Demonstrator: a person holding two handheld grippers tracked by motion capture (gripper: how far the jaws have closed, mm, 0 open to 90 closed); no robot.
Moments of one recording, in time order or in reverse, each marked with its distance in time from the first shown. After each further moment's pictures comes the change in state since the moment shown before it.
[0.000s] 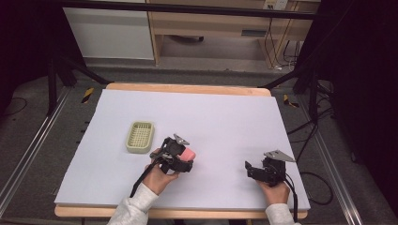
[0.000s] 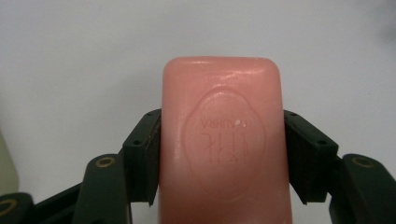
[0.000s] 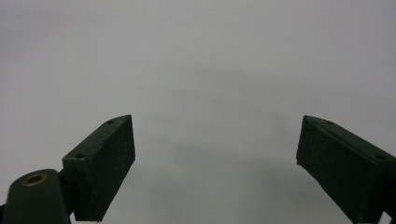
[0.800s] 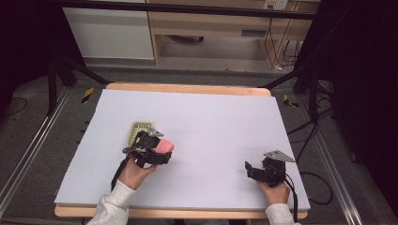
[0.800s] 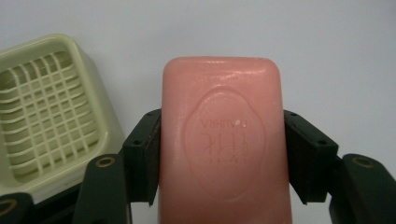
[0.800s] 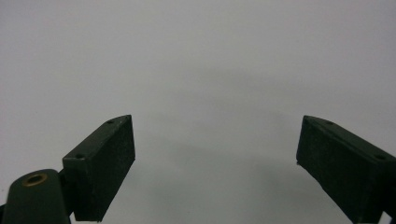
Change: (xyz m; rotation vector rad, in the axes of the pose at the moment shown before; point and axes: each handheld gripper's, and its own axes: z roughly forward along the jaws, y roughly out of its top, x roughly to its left) left arm 0.056 -0.016 -0.035 -0.044 0.048 -0.083; right arm 0.001 0.000 -0.001 0.002 0.000 -0.003
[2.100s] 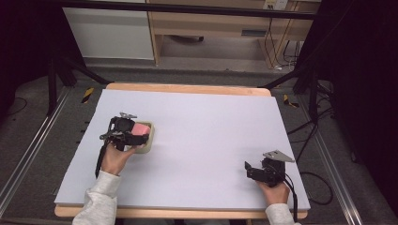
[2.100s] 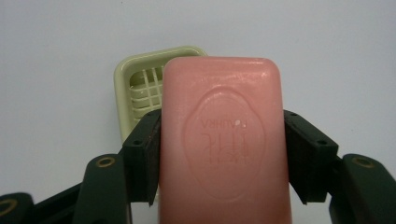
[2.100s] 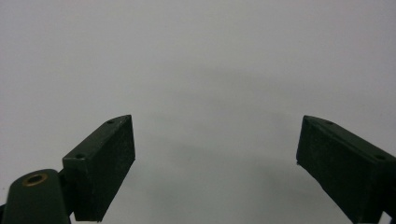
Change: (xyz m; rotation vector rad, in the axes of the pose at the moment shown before) left arm 0.080 0.007 -0.005 -0.033 0.129 -0.163; right arm 0.001 0.000 0.001 0.002 0.002 -0.011
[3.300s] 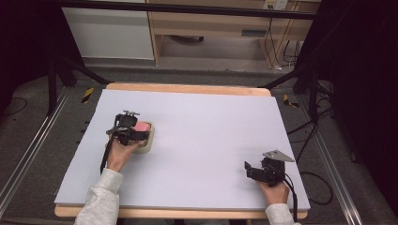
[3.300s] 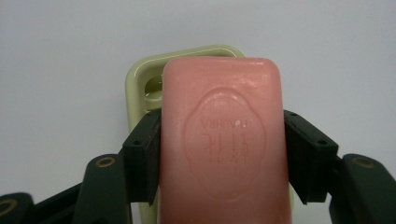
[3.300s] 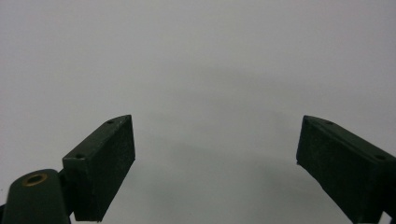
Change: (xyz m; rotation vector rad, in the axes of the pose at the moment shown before) left arm 0.015 0.006 0.042 0.037 0.057 -0.020; right arm 0.001 0.000 0.001 0.003 -0.002 0.004
